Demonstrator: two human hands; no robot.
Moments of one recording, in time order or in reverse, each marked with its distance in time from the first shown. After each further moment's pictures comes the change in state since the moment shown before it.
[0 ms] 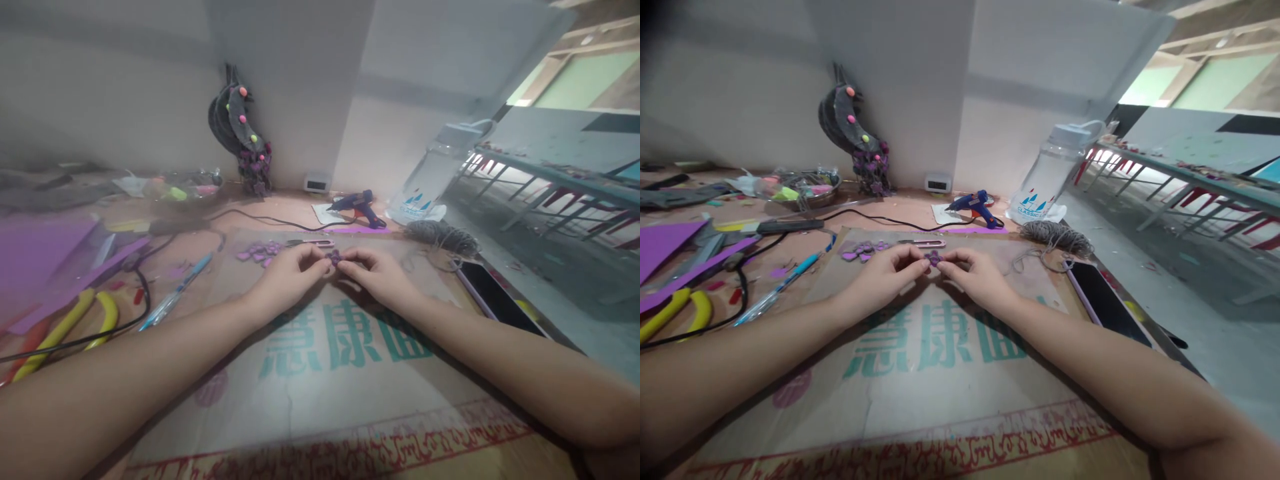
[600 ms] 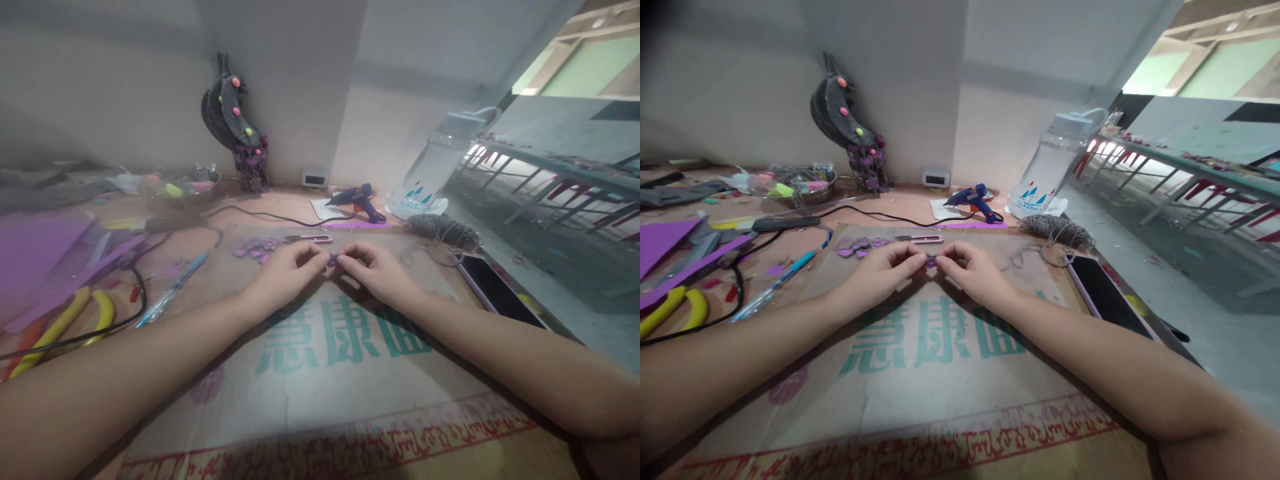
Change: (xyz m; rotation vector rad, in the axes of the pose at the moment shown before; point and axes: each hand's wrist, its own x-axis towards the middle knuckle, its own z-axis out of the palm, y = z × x) left_hand 0.000 0.000 0.000 0.031 -0.029 0.005; right_hand -0.004 -0.006 0.000 -0.060 0.003 -0.013
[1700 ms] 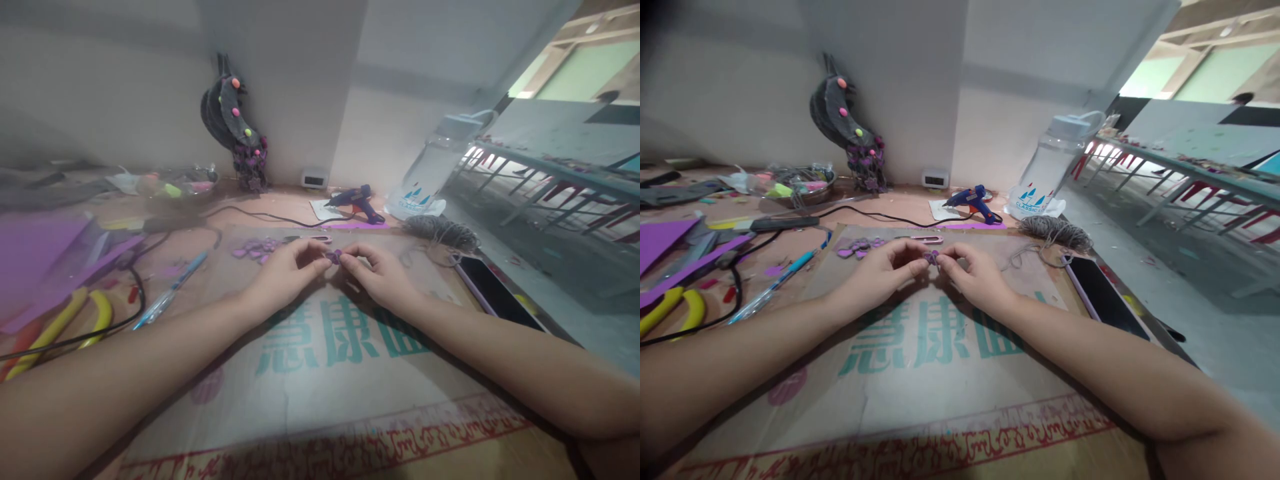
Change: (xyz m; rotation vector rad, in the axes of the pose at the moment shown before) left_hand 0.002 -0.011 0.002 -0.105 0.008 0.044; right_hand -0.007 -0.005 0.000 -0.149 0.064 -0.108
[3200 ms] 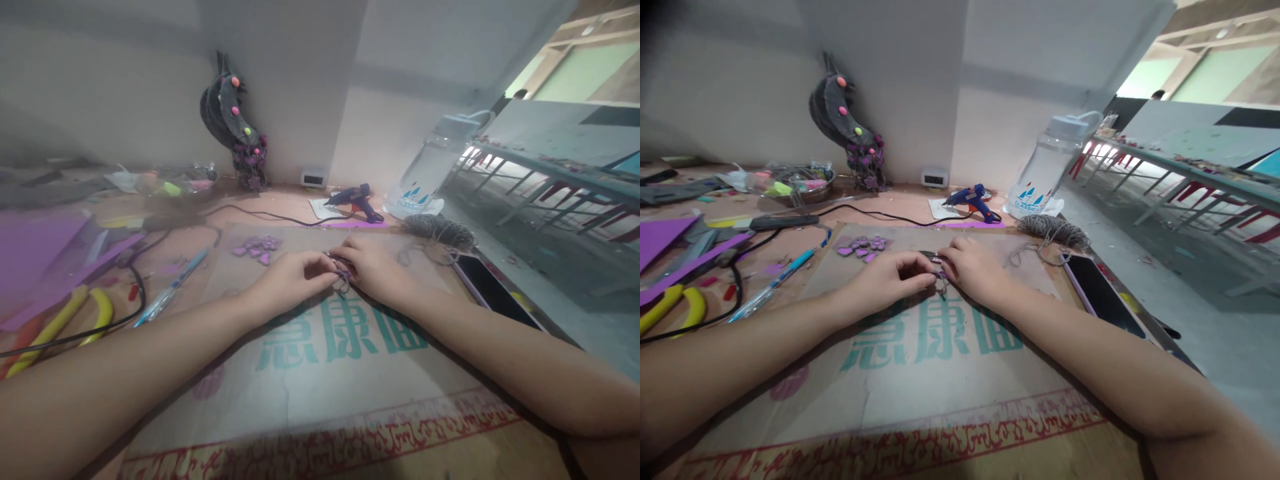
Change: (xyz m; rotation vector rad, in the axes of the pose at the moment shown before) left_hand -0.005 0.004 0.003 0.151 -0.170 -0.010; right_hand 0.017 0.018 -0.006 -0.667 -0.184 -0.346
